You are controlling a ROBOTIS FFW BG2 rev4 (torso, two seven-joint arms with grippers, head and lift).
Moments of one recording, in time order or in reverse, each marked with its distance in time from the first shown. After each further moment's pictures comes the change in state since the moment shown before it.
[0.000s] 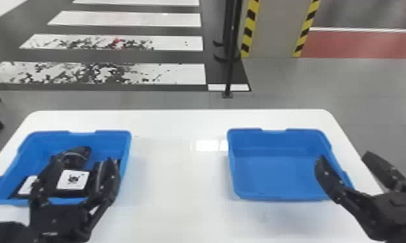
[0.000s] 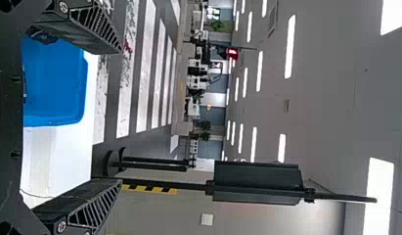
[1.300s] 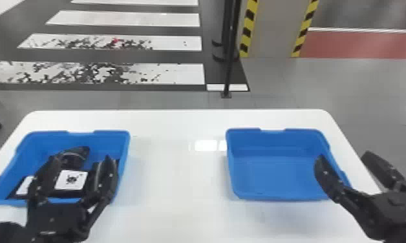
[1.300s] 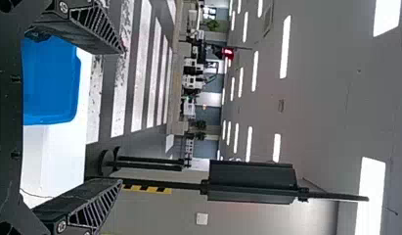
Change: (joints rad) left arm -0.005 0.000 -0.002 0.000 0.000 -0.016 0.000; right arm 0.000 0.001 0.000 -0.001 0.000 0.000 -0.010
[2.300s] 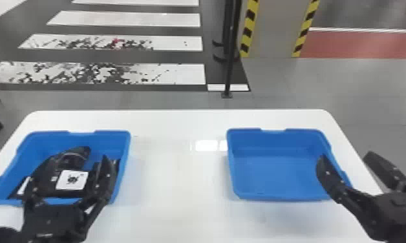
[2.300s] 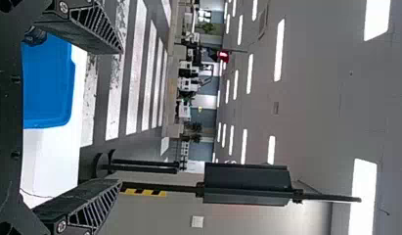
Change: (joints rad) left arm 0.010 -0.002 0.005 0.000 0.000 -0.032 0.007; right arm 0.005 0.001 -0.001 -0.003 0.002 -0.005 -0.004
